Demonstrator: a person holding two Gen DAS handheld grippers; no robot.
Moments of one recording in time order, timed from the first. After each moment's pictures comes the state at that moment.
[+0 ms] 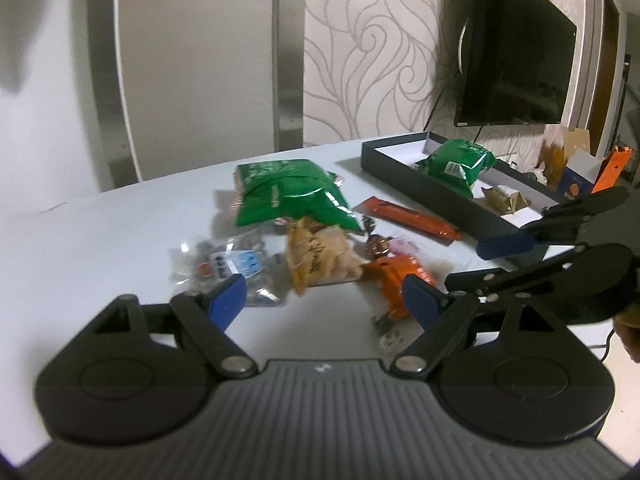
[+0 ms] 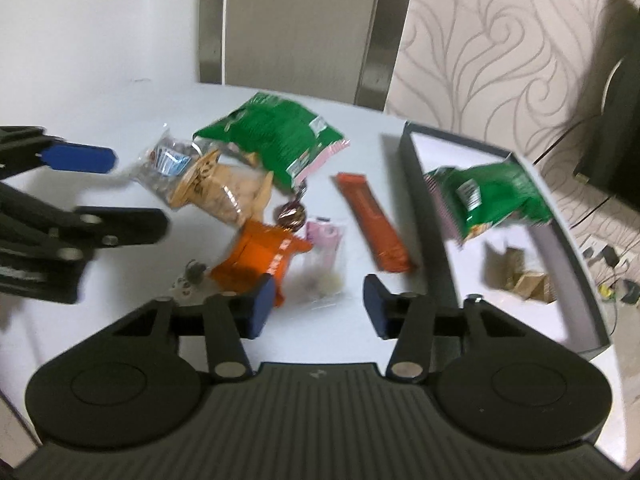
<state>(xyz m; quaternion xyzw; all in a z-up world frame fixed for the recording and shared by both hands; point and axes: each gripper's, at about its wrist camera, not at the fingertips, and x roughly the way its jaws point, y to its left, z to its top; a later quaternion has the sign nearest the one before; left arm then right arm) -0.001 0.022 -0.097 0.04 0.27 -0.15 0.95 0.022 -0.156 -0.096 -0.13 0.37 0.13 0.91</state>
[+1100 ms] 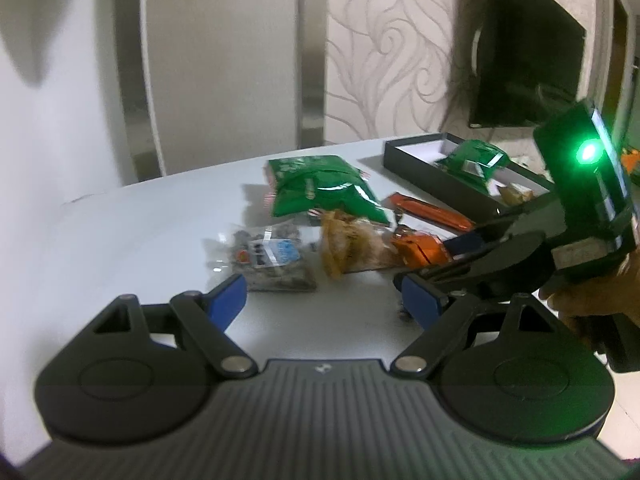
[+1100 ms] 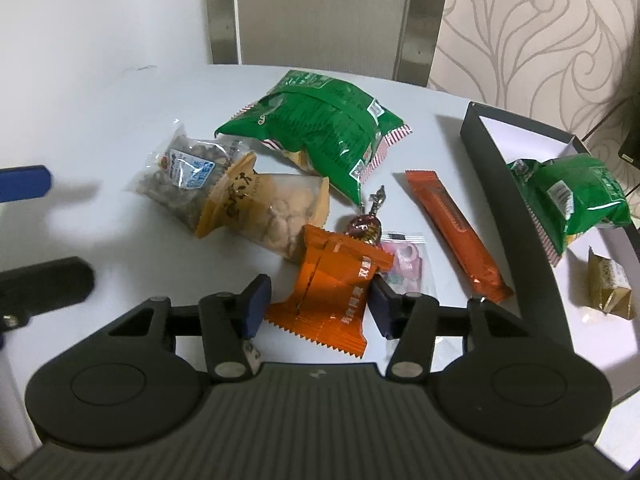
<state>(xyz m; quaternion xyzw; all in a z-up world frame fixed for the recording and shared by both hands) -0.012 0.042 -0.096 0.04 0.27 -0.14 0.95 0.068 -0.108 -0.120 -0.10 0.40 0.14 0.90</state>
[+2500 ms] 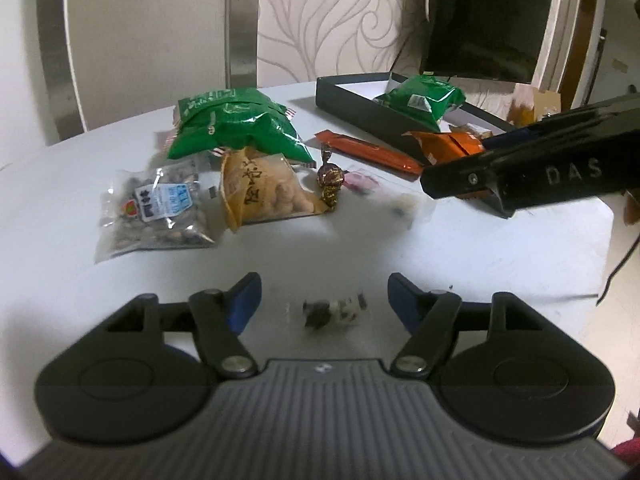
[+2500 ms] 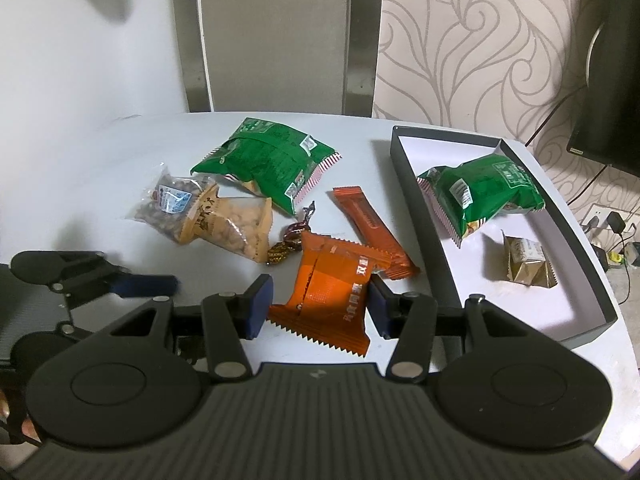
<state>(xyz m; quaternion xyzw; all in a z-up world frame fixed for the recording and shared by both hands) 0.009 -0.002 -0.140 0.04 0.34 -0.21 0.92 0.017 -0.161 -0.072 -0.06 0.36 0.11 0.92</state>
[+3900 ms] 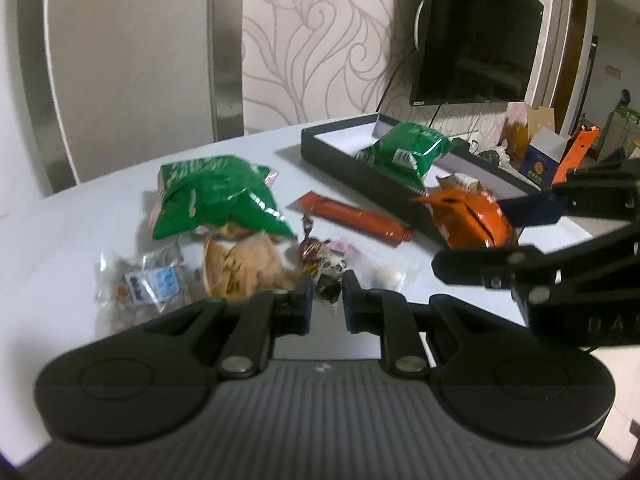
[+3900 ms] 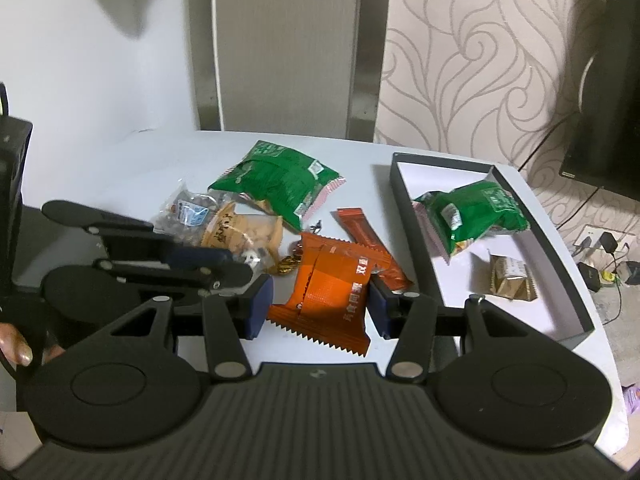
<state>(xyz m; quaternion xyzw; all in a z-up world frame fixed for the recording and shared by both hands) 0.031 -0.028 -0.097 0.04 0.31 -0.21 0.93 -0.010 -0.163 -0.048 -0.07 0.34 0.12 0.93</state>
